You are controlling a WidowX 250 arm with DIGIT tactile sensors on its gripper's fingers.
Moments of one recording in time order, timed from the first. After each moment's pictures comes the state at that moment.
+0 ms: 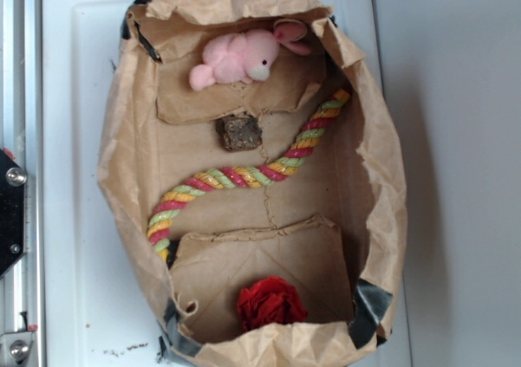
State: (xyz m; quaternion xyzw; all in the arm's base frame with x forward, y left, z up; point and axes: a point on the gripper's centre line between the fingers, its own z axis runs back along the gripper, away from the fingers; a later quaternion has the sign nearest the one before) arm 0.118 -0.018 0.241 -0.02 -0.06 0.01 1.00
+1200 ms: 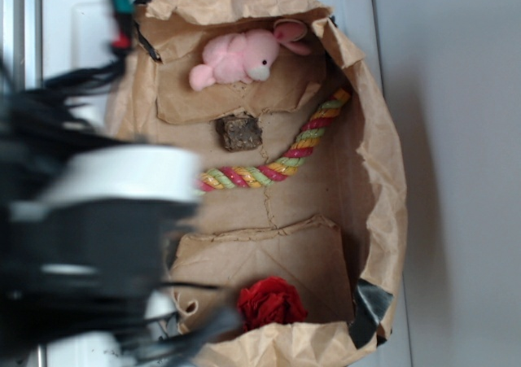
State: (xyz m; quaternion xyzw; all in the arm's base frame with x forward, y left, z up) arm 0.234 -0.013 0.189 0.01 -0.08 0.17 0.98
